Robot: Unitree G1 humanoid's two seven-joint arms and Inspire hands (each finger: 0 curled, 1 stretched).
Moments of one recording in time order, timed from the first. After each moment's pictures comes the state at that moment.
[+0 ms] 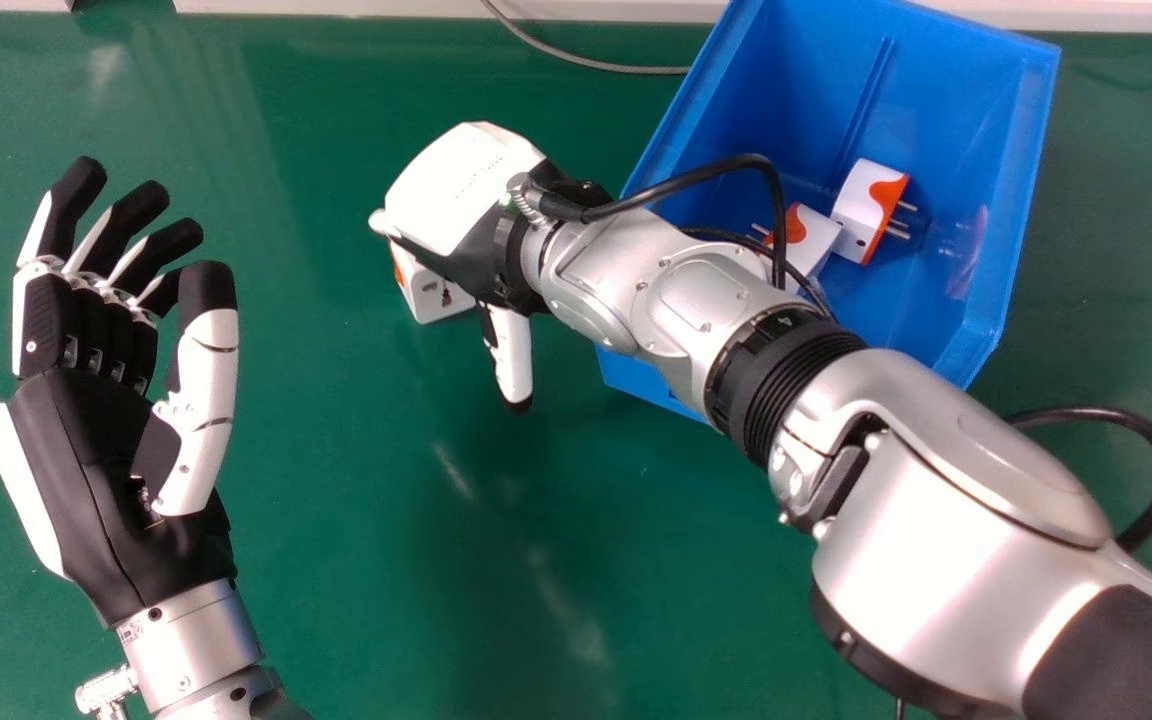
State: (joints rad) left arm 0.08 -0.06 0.16 0.26 -0.04 -0.87 0.24; right arm -1.28 0.13 0.86 1.37 -0.99 -0.18 0.09
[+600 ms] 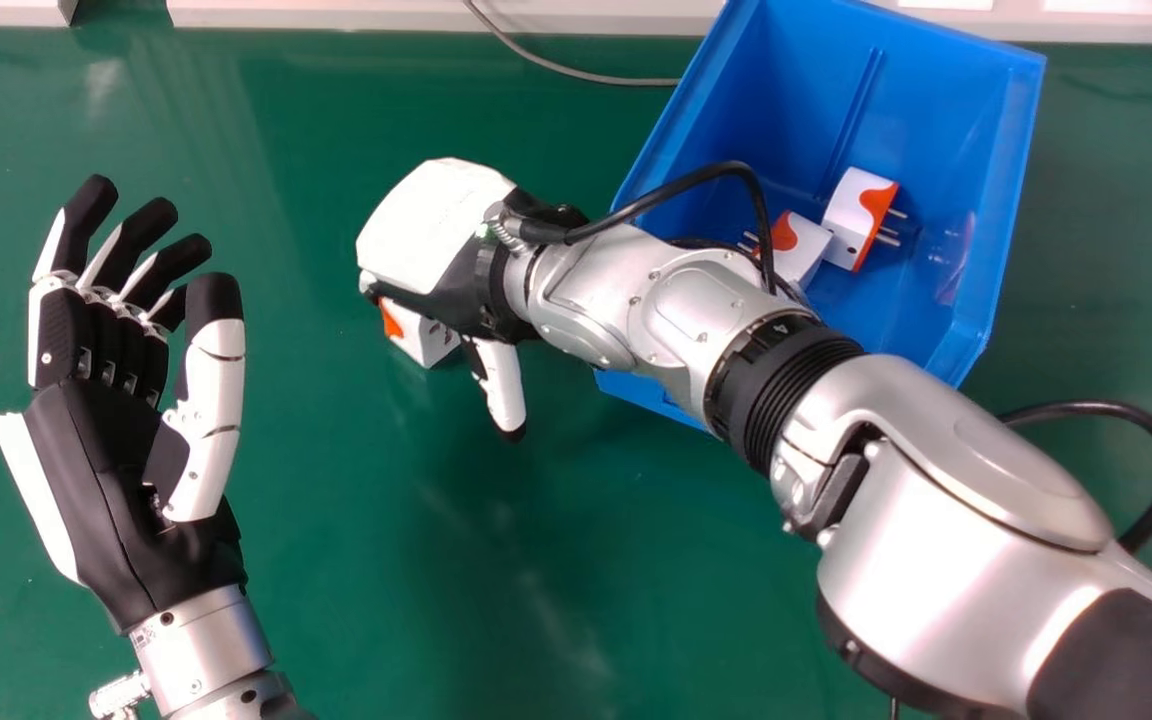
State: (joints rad) left arm 0.07 -0.06 0.15 0.30 -0.04 -0.88 0.26; right arm -1.27 0.13 0.94 1.33 -1.00 -0.28 0.08
